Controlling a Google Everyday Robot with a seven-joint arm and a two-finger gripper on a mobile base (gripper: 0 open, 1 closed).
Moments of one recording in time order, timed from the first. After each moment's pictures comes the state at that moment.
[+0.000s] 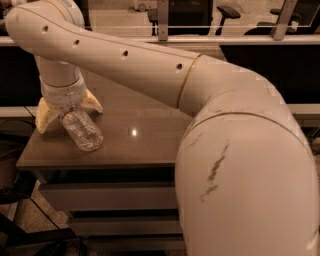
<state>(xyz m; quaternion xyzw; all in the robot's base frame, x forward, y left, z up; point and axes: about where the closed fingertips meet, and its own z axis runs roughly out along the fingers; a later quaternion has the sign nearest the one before) 0.568 0.231 0.817 -0.95 -0.29 -0.07 0.07</state>
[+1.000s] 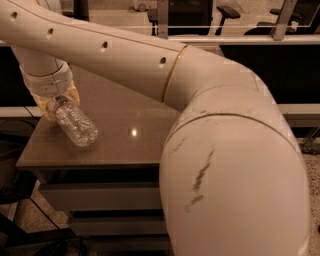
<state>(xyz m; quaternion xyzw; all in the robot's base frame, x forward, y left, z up) 0.570 0.248 0.854 -0.93 -0.36 -0.11 0.03</state>
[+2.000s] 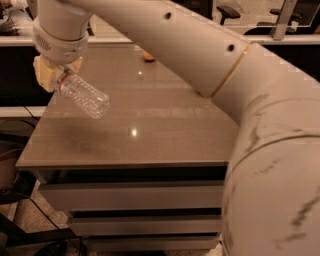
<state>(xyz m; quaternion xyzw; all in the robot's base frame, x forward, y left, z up) 0.569 0.235 0.938 -0.84 -0.48 -0.19 0.16</state>
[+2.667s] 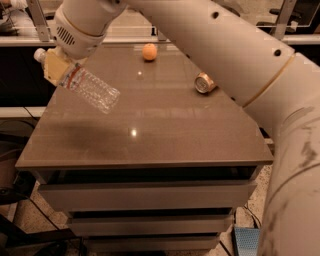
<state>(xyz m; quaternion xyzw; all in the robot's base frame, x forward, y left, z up) 0.561 0.212 0.963 -0.78 -0.53 -0.24 0.22</state>
